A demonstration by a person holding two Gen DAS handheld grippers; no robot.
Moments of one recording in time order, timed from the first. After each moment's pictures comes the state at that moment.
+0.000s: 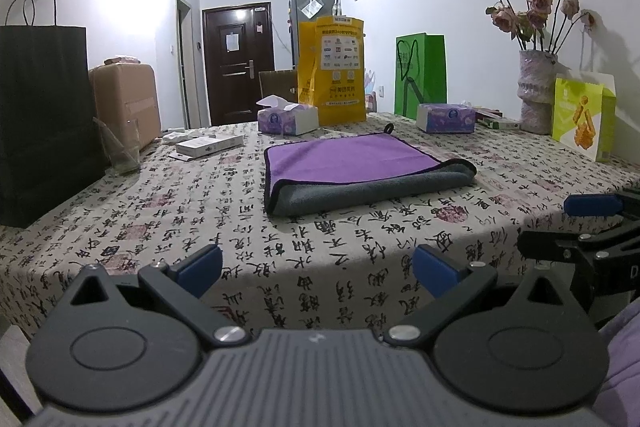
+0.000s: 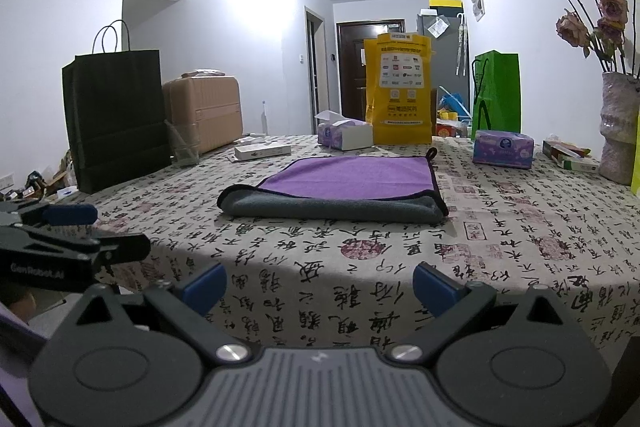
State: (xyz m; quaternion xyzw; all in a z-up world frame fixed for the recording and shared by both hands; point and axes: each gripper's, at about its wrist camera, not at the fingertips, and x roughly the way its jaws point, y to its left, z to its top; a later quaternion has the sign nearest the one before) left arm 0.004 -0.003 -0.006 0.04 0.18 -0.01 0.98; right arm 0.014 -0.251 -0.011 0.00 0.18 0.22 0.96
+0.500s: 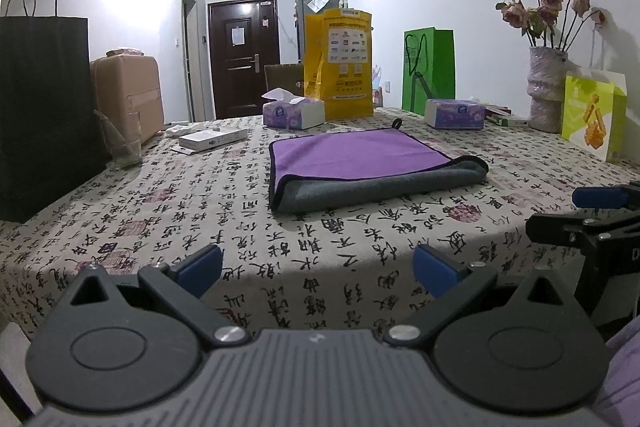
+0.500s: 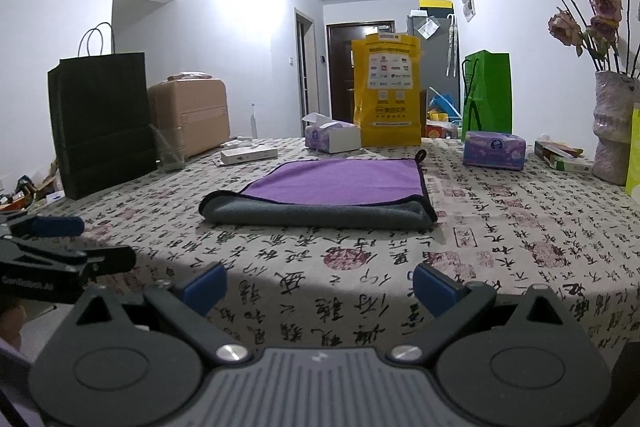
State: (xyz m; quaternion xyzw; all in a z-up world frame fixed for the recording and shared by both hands) left arm 0.020 0.001 -0.009 0.03 0.19 0.00 0.98; right arm 0.033 -0.253 -0.011 0.01 0.18 0.20 0.96
